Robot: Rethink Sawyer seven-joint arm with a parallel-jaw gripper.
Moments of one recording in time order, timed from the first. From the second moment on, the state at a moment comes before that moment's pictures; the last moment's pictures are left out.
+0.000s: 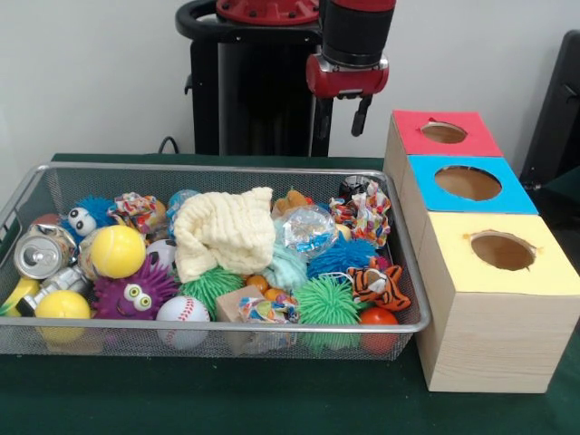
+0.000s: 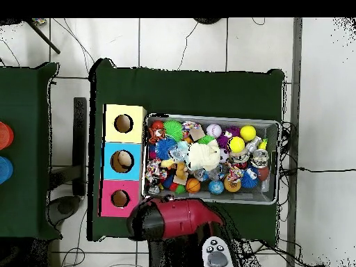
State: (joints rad) arm -0.18 -0.80 0.05 2.08 -0.29 0.38 1.57
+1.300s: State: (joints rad) arm -0.10 -0.64 0.04 1.96 -0.21 0.37 1.57
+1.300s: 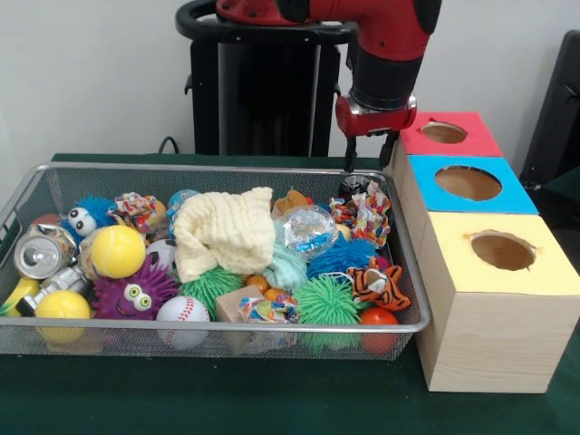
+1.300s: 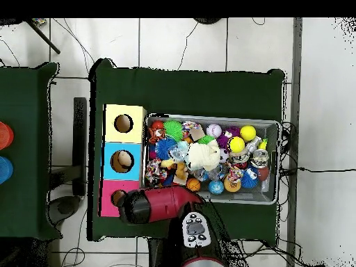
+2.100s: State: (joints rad) arm -0.11 -0.62 0.04 1.94 -0.14 0.35 1.57
